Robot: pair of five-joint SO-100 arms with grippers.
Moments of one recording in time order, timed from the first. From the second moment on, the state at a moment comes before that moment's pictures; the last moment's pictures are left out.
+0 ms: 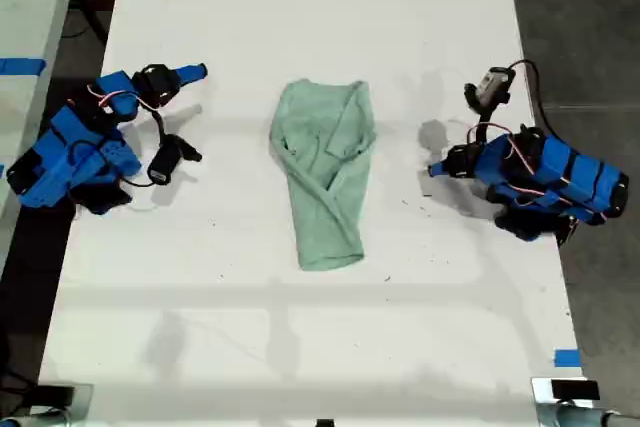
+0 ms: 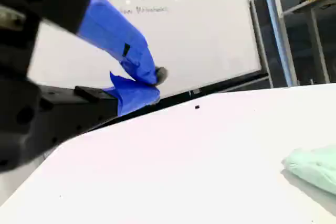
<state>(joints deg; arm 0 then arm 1) -51.8 205.4 186.7 37.9 31.7 26.2 200.5 173.8 79.8 -31.3</state>
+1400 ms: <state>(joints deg) 2.3 79.9 82.8 64.7 -9.3 -6.9 102.0 96.2 74.7 5.4</state>
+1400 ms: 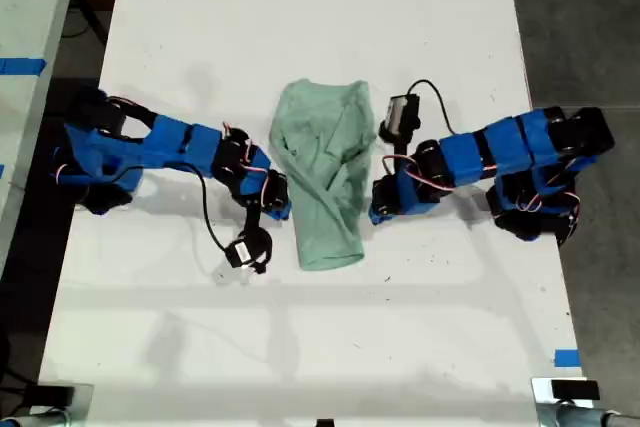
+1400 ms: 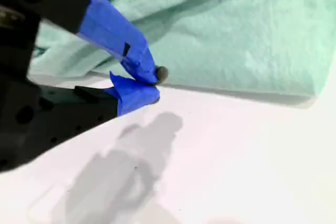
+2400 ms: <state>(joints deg) 7.5 54.3 59.1 63.5 -9.7 -7.5 95.1 92.9 73.3 3.9</state>
